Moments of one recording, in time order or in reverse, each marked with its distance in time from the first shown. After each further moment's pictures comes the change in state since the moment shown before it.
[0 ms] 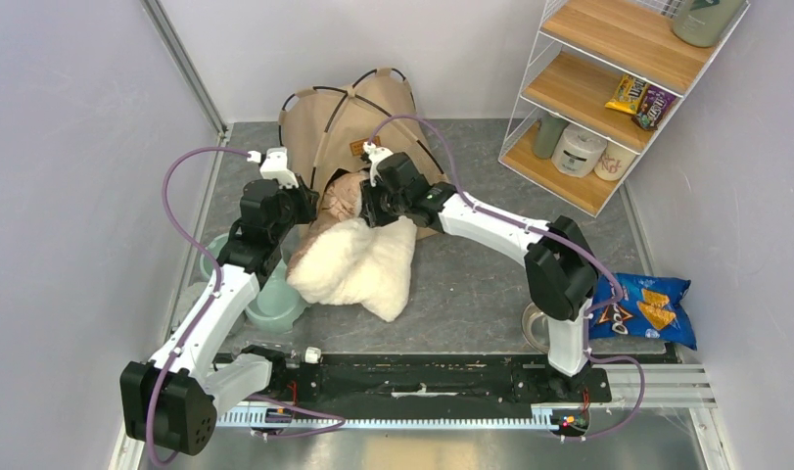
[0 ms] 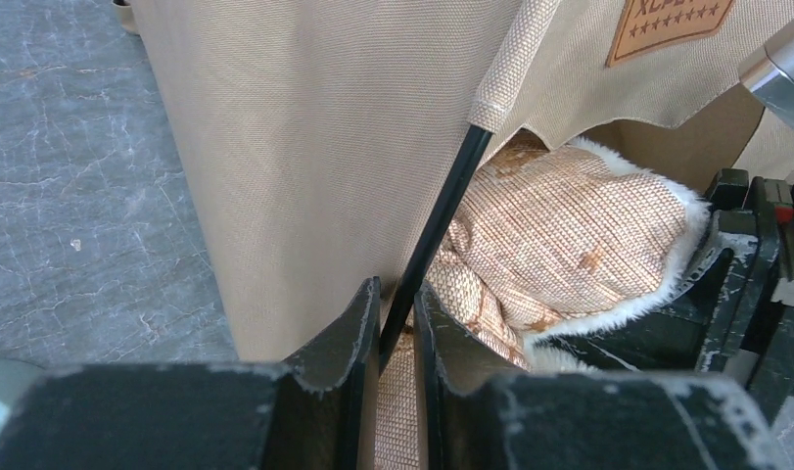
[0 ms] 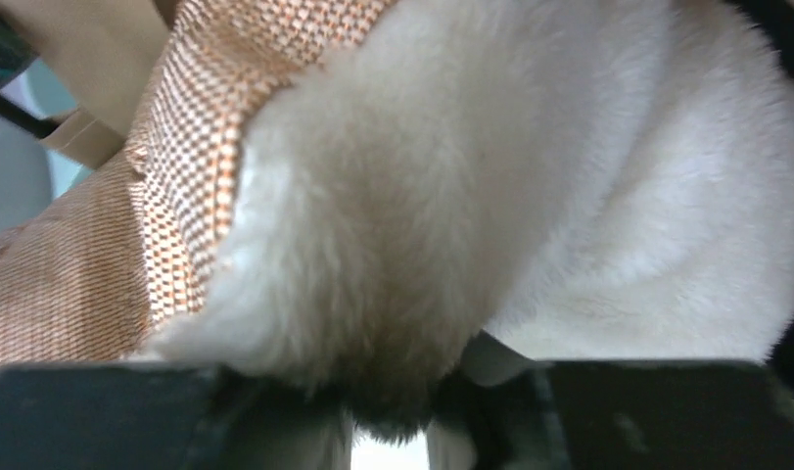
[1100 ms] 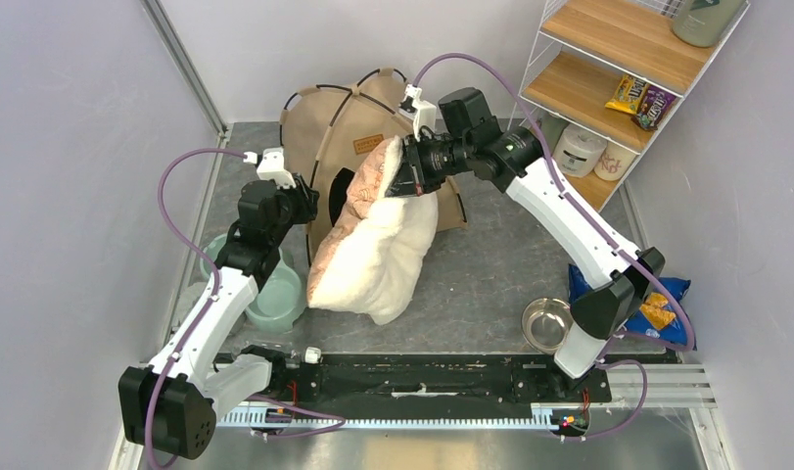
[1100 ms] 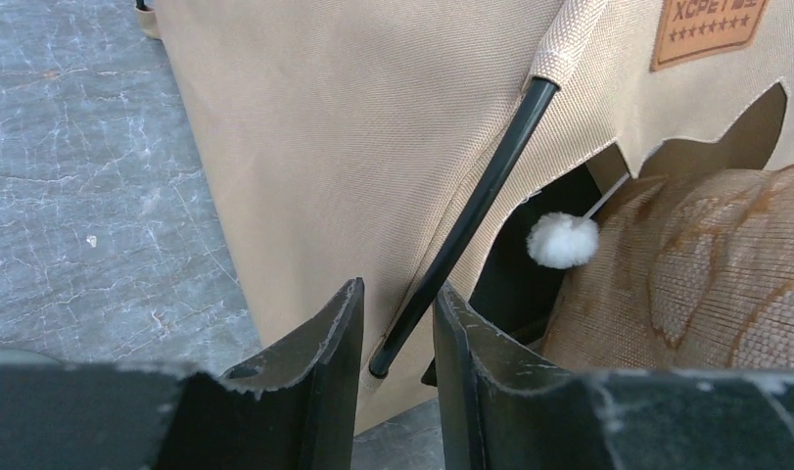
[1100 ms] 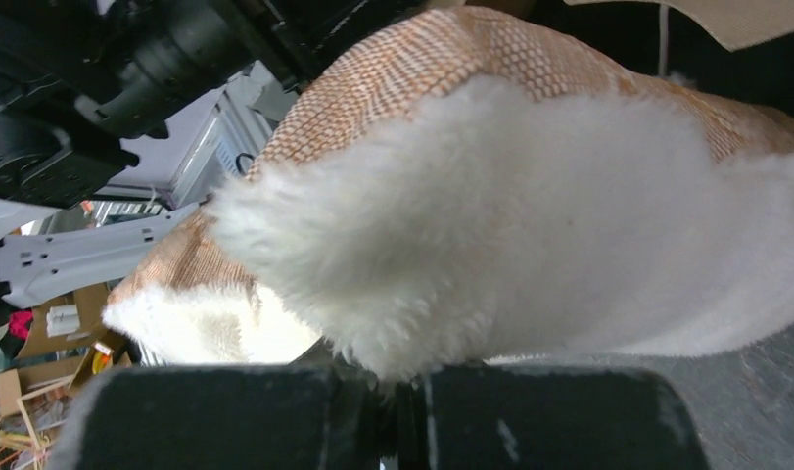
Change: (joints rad) left arm 0.000 -0.021 0.000 -0.008 -0.030 -0.004; right arm -0.146 -0.237 0.344 -0.550 -0.443 -0.031
